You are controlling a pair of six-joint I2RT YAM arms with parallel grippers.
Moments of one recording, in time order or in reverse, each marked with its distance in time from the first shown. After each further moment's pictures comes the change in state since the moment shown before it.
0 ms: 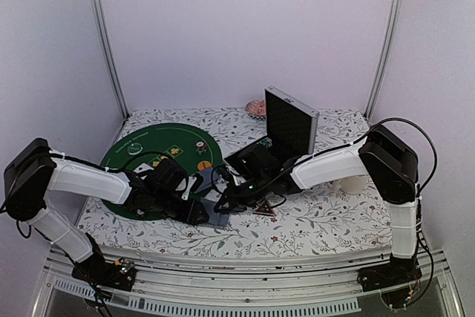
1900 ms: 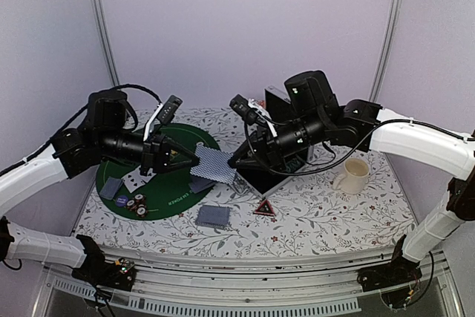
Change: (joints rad) left arm 0.110 -0.466 0.349 -0.190 0.616 0.304; right arm 0.008 -0.545 0.133 -0.433 -0.069 -0.719
